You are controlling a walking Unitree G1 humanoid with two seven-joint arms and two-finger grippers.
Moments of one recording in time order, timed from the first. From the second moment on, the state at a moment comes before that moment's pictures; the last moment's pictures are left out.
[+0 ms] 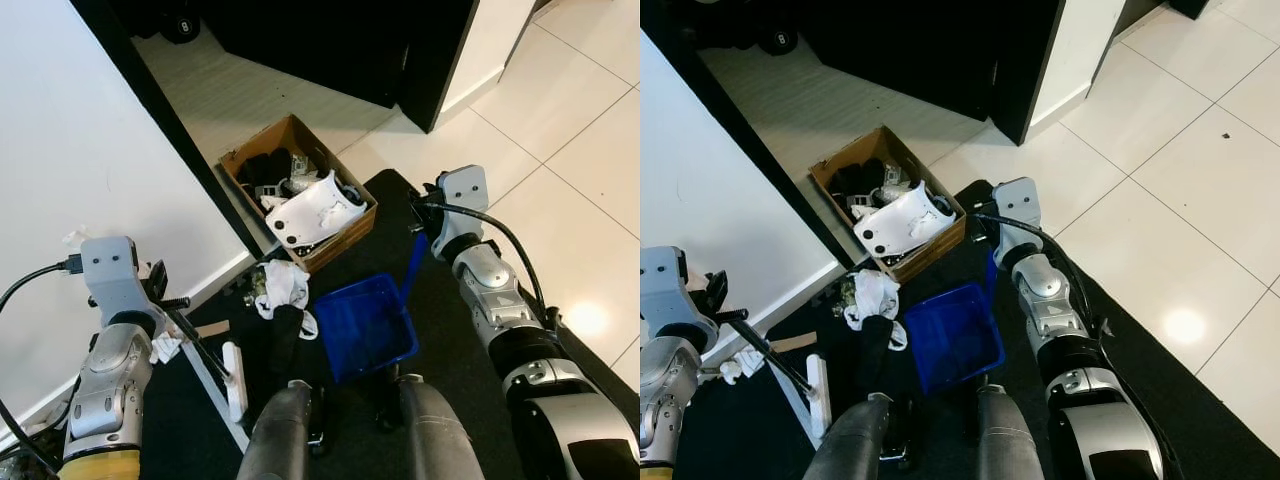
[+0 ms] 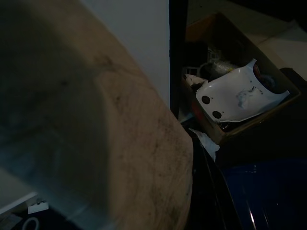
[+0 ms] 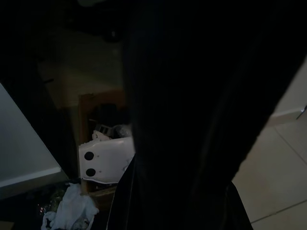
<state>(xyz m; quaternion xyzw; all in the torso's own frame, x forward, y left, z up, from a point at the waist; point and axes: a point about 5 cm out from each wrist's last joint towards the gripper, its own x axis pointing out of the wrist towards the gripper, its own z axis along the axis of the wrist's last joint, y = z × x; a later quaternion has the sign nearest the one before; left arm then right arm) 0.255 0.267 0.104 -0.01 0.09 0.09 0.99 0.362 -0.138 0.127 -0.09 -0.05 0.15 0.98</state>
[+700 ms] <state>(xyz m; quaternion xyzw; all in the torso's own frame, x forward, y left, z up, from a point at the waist) 0.255 0.267 0.103 -0.01 0.09 0.09 0.99 0.358 -0.143 0.131 -0.04 -0.08 0.14 0.99</state>
